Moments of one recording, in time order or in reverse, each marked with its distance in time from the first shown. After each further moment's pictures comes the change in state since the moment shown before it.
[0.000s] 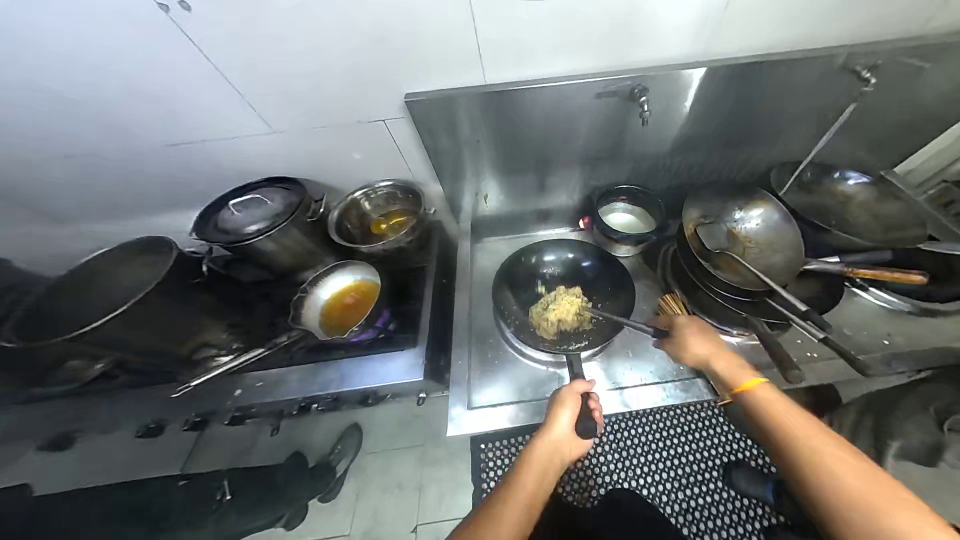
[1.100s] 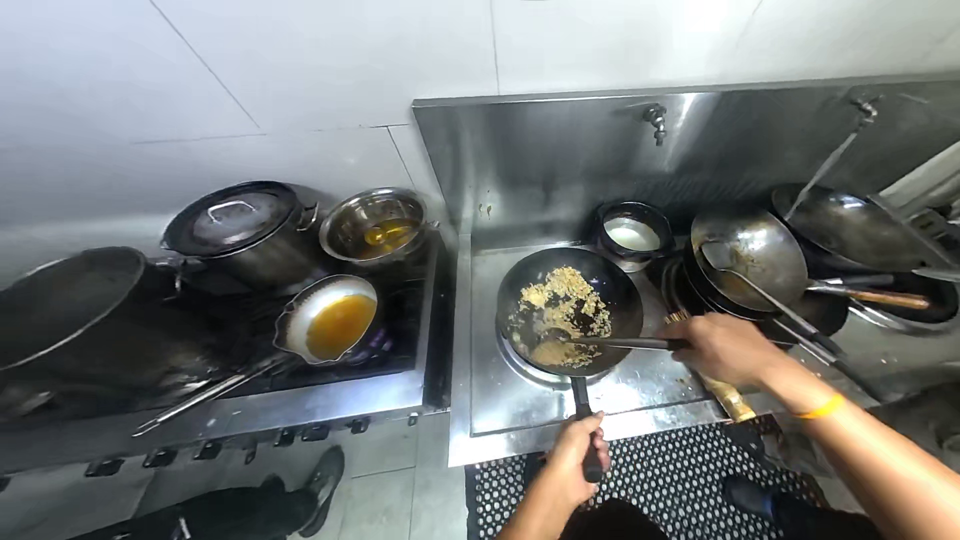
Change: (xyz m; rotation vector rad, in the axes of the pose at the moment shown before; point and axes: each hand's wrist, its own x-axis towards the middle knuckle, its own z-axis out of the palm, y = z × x) left_hand 0.009 0.008 -0.030 0.121 0.001 -0.057; right_hand -0.023 -0.068 -0.084 -0.318 -0.035 -0.194
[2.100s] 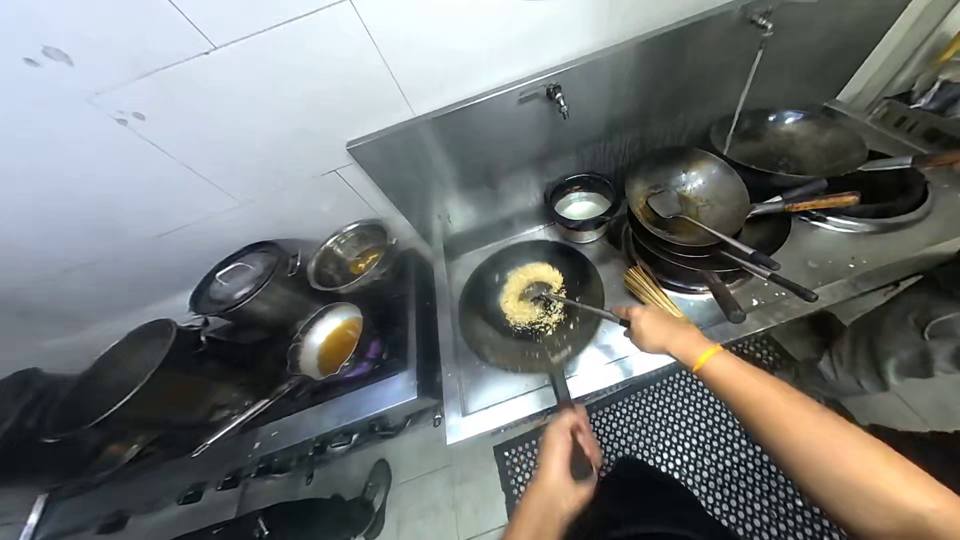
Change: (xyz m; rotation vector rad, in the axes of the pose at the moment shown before) left_hand -0.050 -0.096 0.025 -0.091 -0.078 0.055; right_hand -0.032 0.061 0.123 0.319 -0.006 0.099
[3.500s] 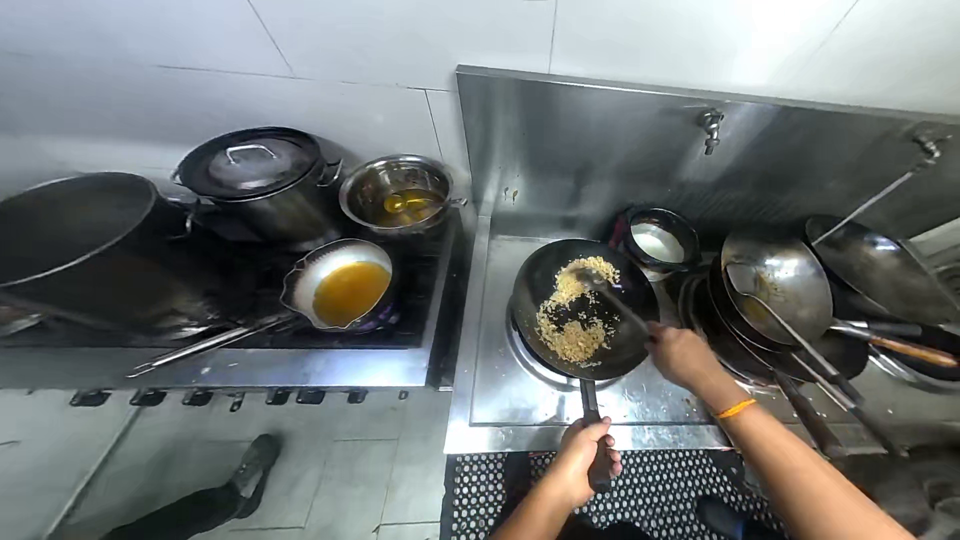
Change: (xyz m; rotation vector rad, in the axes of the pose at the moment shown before) left_hand 0.083 0.098 -0.044 0.097 0.009 -0.034; right_hand 0.110 -0.127 -0.026 -0.259 0.058 0.137
